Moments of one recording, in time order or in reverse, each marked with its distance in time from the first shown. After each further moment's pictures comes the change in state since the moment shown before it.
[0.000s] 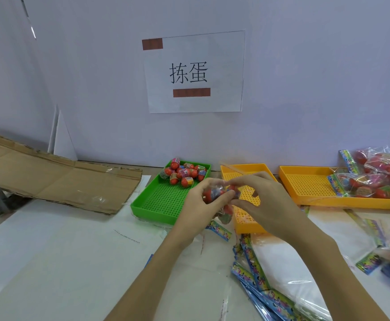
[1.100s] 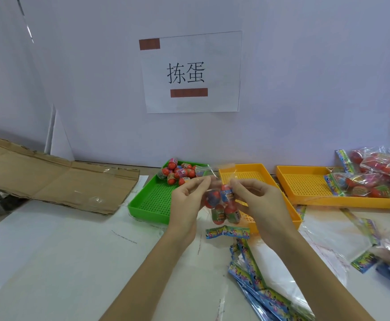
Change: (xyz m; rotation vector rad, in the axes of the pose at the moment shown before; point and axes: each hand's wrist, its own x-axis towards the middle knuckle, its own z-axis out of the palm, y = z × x) left_hand 0.001 0.010 0.004 -0.368 0.269 -0.180; right_hand -0.001 -0.019 0.025 0.976 0.274 0.553
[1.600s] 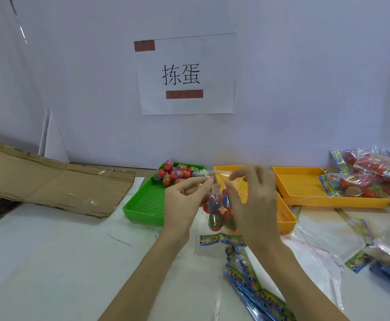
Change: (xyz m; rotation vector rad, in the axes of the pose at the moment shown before) left_hand -0.004 0.009 0.005 0.113 0.050 0.122; right_hand -0.003 0.008 0.012 -0.741 0.360 -0.809
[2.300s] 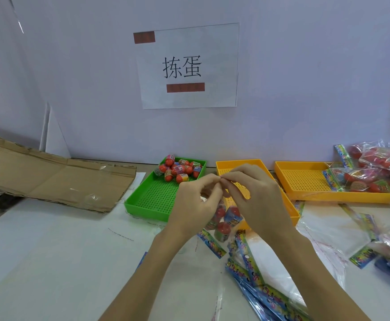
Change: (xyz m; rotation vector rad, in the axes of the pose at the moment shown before) left_hand -0.003 0.001 -0.004 0.535 -0.274 0.512; right_hand 0.011 0.013 -0.013 0.002 -0.230 -0.245
